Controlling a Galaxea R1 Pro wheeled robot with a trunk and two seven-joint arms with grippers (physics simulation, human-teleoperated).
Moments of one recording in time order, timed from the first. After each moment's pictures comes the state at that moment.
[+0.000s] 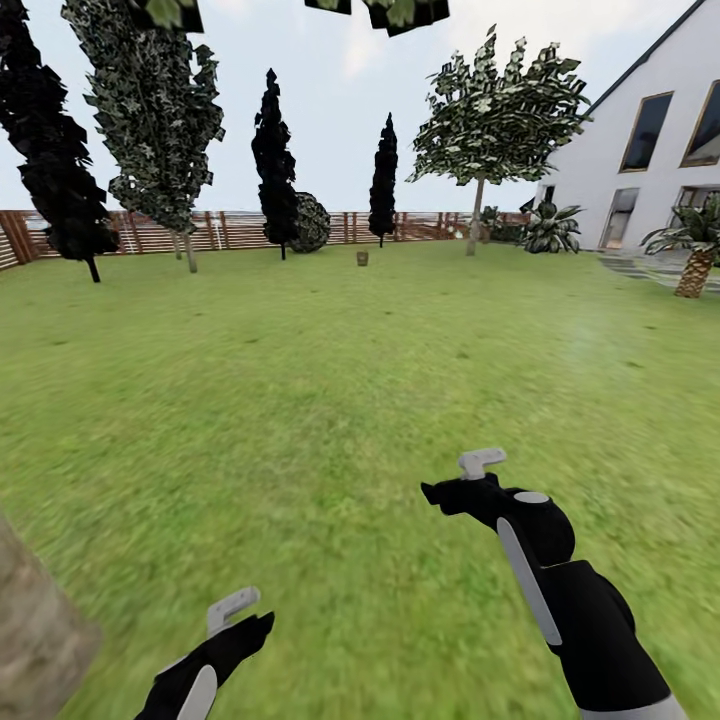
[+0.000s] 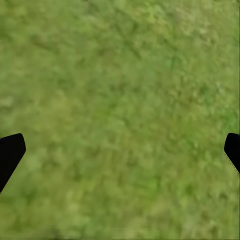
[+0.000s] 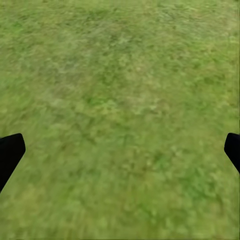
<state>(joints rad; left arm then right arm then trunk) -0.19 -0.04 0.02 -1.04 0.45 0.39 0.15 -0.46 -0.04 0.18 -1.60 -0.09 0.93 0.06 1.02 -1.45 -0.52</state>
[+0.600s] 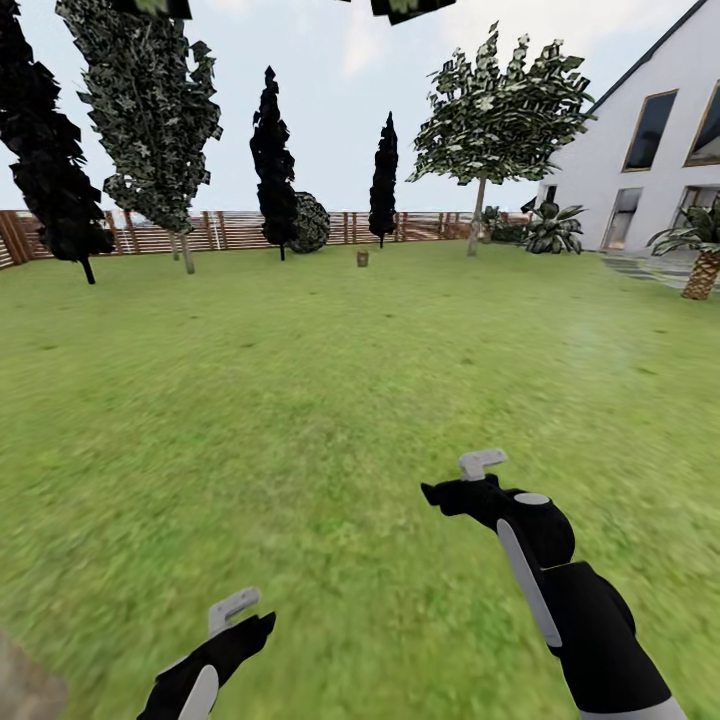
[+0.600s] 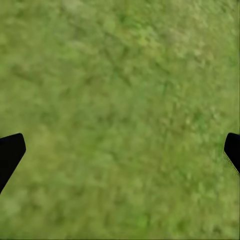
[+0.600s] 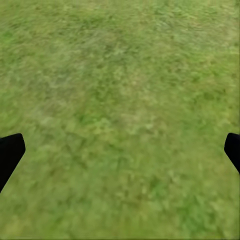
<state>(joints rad) -0.19 -0.04 0.01 -1.04 0.45 0.40 0.16 -0.45 -0.04 0.18 -1.60 -0.09 0.93 0.05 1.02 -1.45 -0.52</state>
